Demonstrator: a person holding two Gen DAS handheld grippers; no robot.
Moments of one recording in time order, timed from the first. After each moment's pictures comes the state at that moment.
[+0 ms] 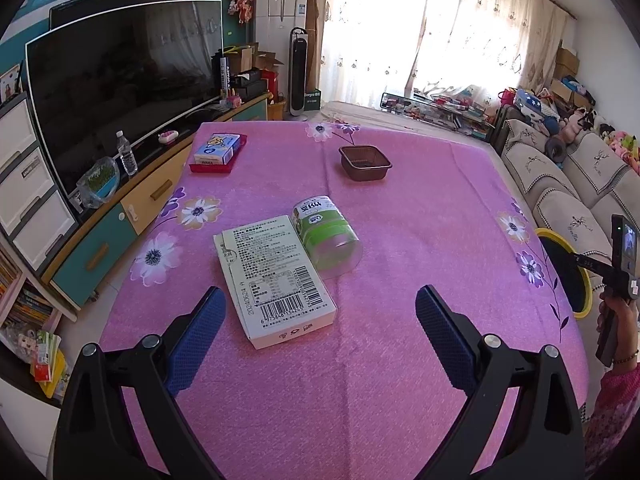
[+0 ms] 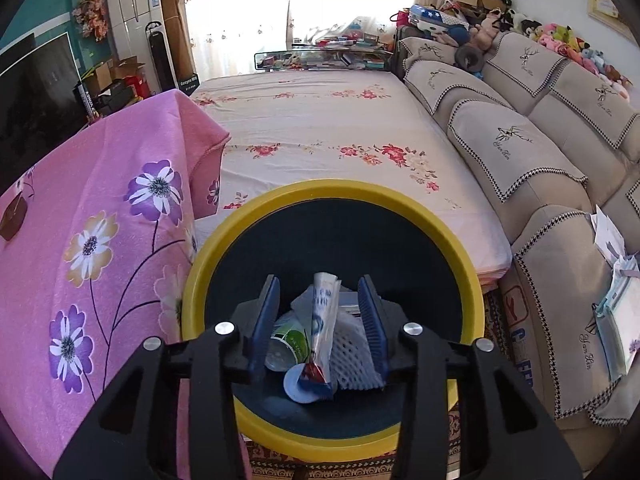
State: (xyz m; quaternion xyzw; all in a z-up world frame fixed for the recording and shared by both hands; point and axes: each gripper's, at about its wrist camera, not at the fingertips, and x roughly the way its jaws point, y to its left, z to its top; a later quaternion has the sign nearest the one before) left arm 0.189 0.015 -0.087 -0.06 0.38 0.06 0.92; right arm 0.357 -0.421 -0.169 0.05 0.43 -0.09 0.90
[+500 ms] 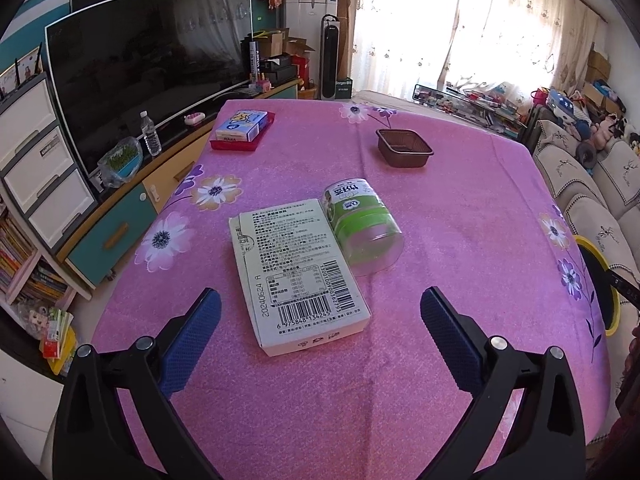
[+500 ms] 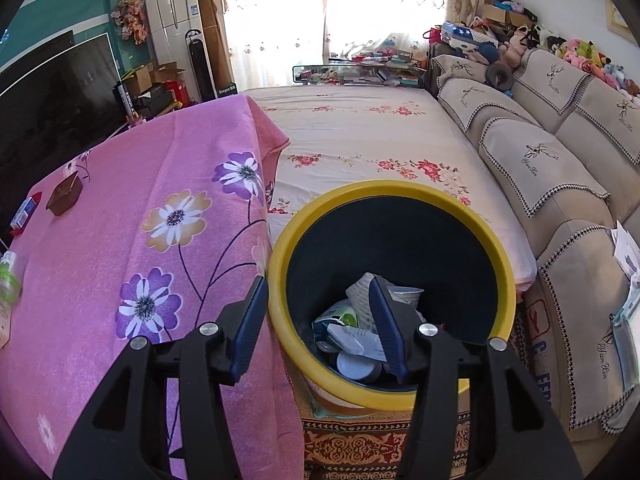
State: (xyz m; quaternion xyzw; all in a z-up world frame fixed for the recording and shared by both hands) left arm 0.216 0.027 -0.121 -0.07 0.40 0.12 0.91; right arm 0.318 -0.372 -0.150 0.04 0.41 -0.03 0.91
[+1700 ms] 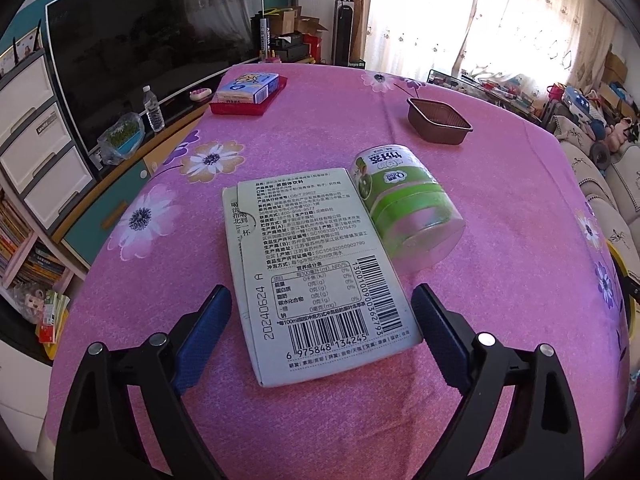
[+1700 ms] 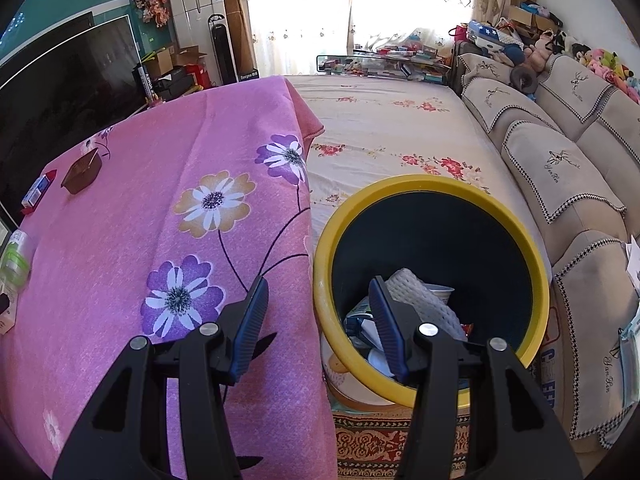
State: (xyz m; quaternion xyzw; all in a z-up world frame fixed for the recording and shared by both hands) left arm 0.255 0.049 -0.173 -0.08 0.43 0.13 0.89; right arm 0.328 -0.339 -0.158 0.02 0.43 0.01 0.90
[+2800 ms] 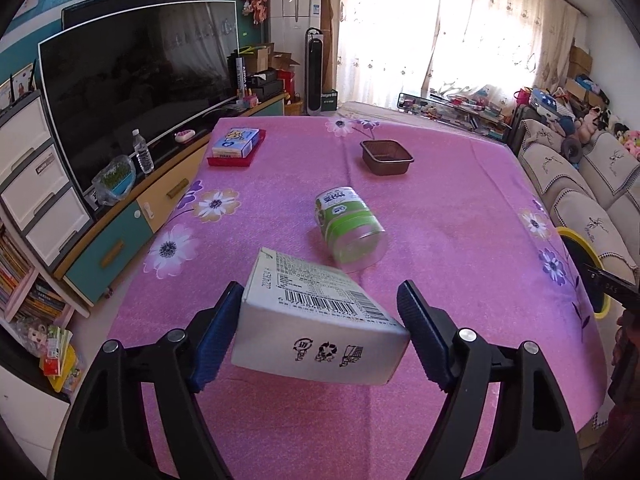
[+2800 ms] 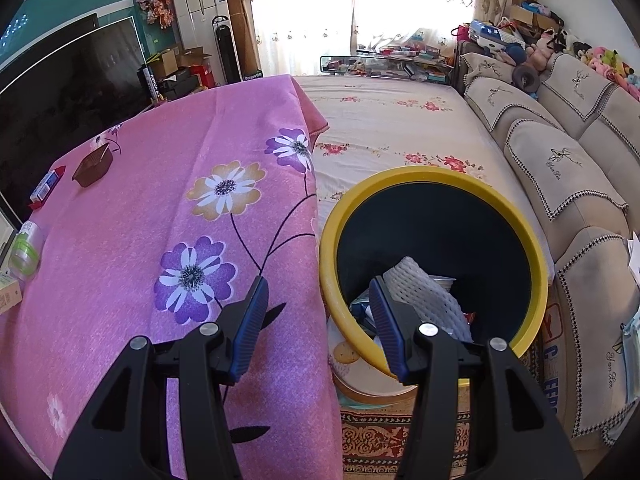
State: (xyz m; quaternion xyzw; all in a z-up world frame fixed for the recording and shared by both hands) left arm 0.187 0.018 -0.104 -0.05 0.38 0.08 0.92; right arm 0.306 -0.340 -0.157 0.03 0.42 0.02 0.91
